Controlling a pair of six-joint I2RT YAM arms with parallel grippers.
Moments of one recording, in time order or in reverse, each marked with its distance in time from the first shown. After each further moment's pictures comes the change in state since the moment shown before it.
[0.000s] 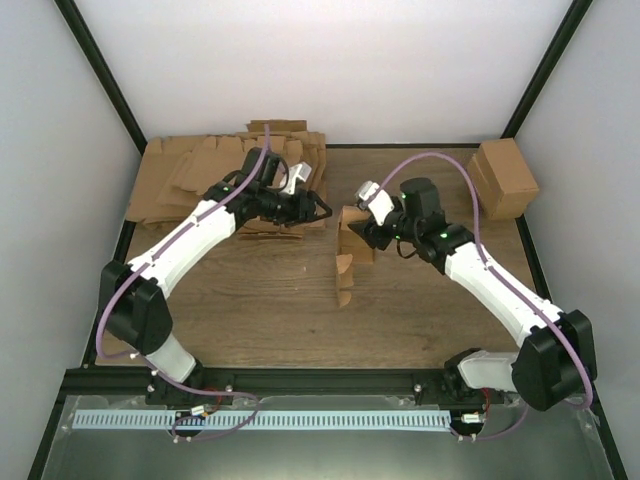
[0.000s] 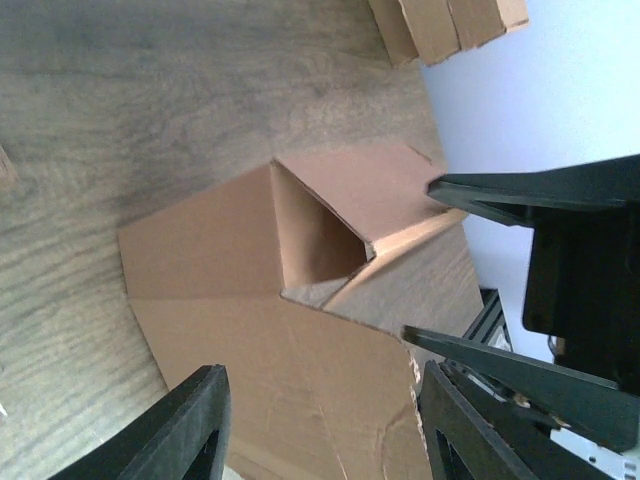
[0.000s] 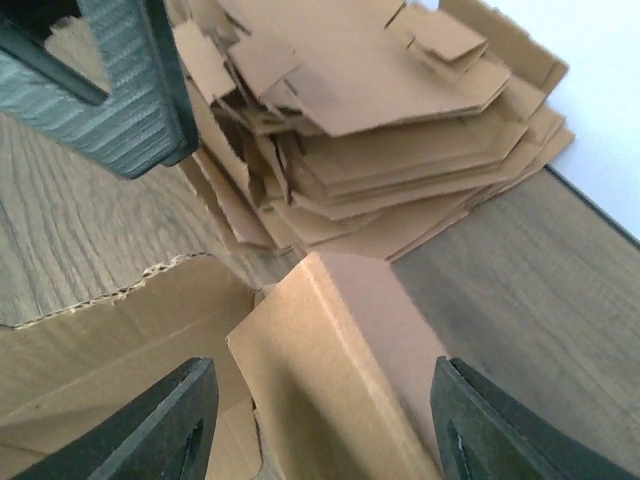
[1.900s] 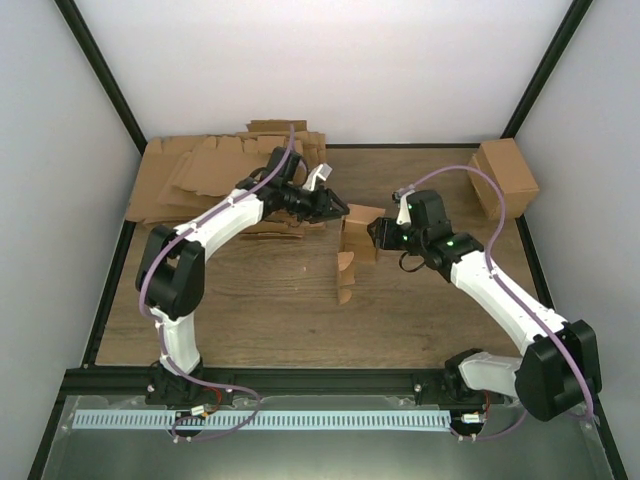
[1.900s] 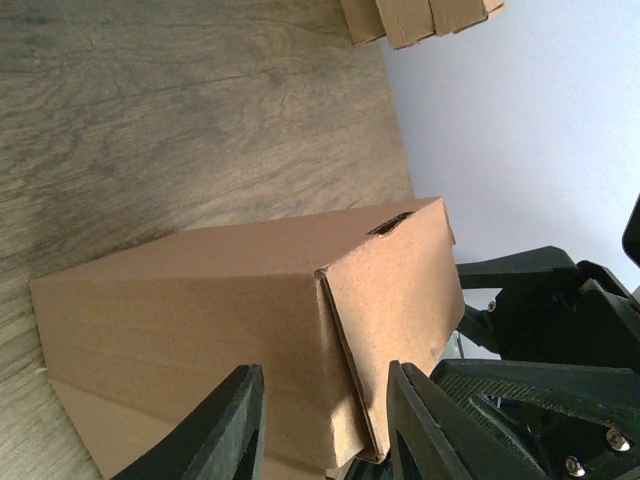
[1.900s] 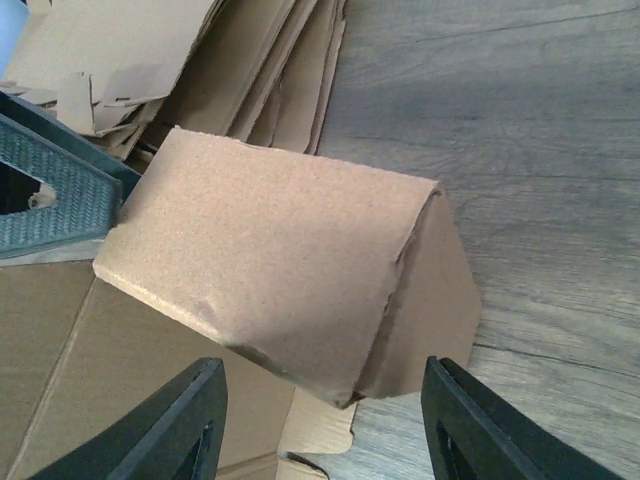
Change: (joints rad) left arm 0.002 0.272 0.085 0.199 0.202 -0.070; right arm -0.028 -0.052 -0.085 -0.113 0.204 0.799
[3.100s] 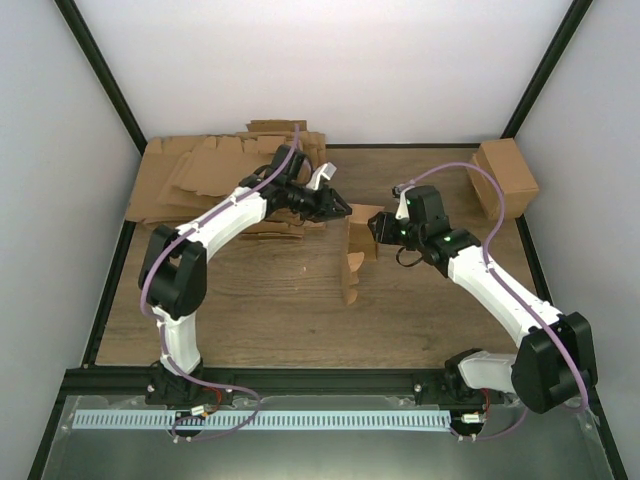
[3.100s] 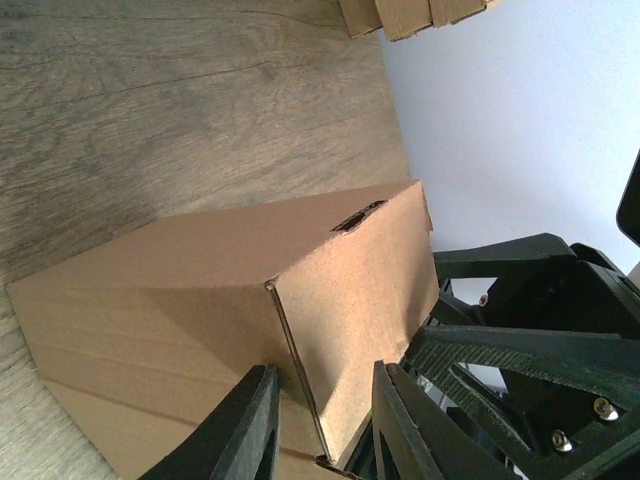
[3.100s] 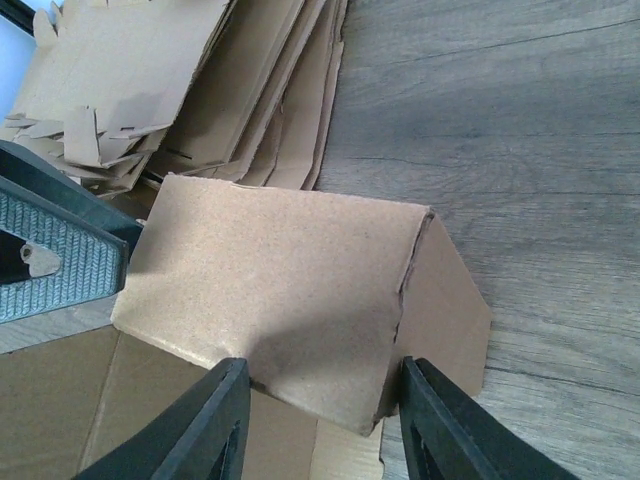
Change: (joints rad) left arm -0.024 0.013 0.045 -0.054 -0.010 0.014; right arm -0.002 0.047 0.024 0.039 -0.014 0.055
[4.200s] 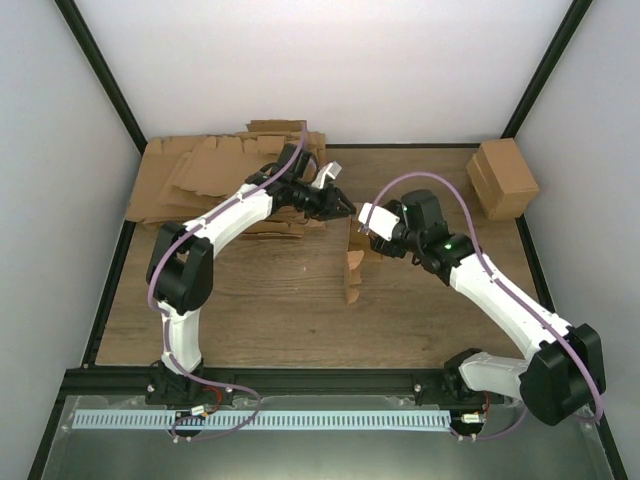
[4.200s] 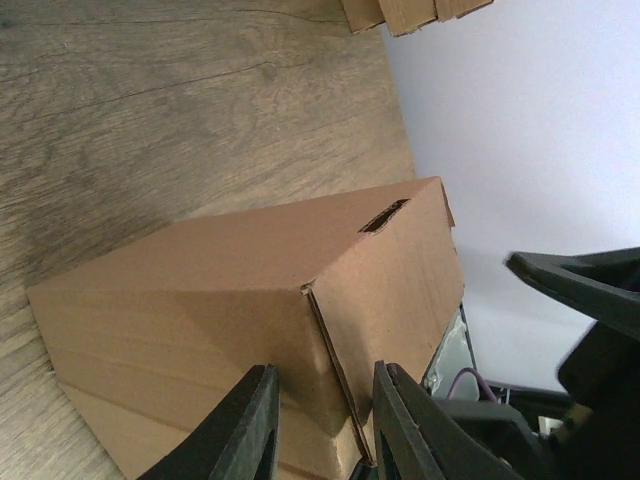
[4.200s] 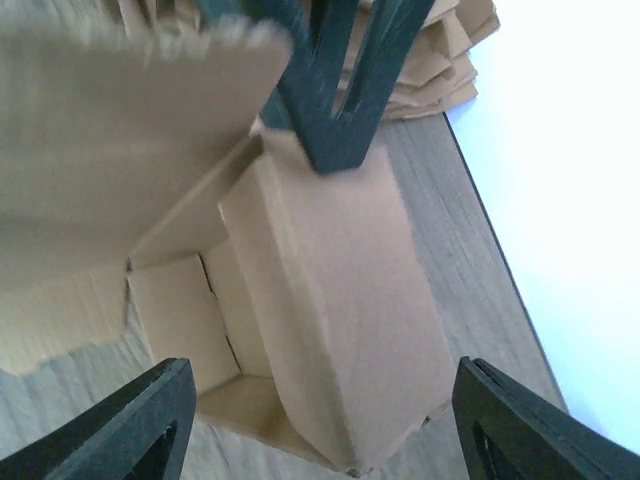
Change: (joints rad) left arm -0.009 0.060 0.069 -0.024 -0.002 0.025; right arm 0.069 -0.064 0.023 -0.049 0.117 -1.250
